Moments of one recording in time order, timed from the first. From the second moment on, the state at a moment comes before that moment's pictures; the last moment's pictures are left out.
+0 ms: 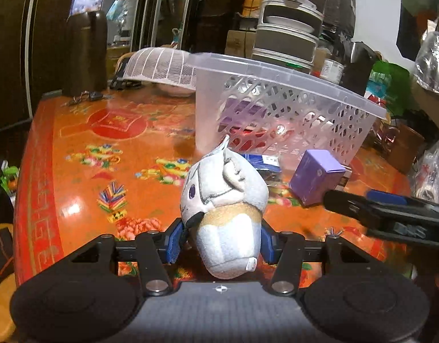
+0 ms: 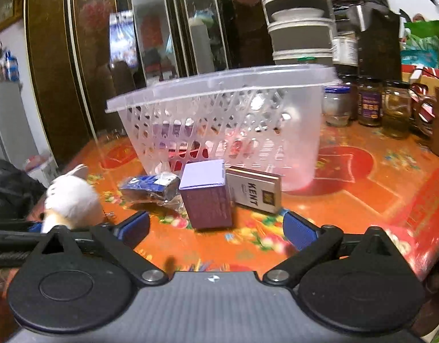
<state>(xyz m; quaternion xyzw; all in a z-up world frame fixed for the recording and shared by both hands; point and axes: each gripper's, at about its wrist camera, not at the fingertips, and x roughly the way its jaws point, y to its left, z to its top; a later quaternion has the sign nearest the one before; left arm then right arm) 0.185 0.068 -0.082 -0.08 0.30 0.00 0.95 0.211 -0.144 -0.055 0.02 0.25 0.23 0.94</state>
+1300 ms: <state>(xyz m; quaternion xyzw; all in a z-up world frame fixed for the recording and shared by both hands) 0.195 0.073 -0.083 -0.12 0.29 -0.01 0.95 0.183 -0.161 -0.044 0.03 0.22 0.24 0.94</state>
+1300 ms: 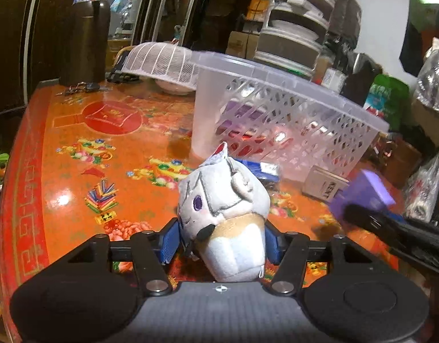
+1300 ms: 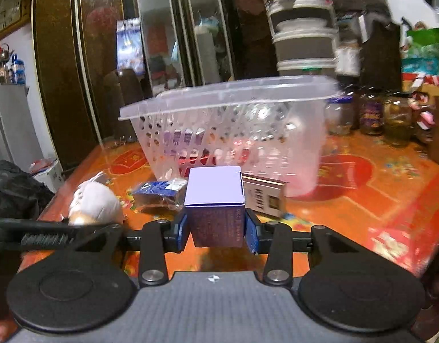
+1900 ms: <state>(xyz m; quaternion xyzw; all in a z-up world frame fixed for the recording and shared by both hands) 0.103 0.038 -0.039 -0.06 0.17 -0.01 0.98 0.105 -0.204 -0.029 0.07 0.20 0.26 0.94</state>
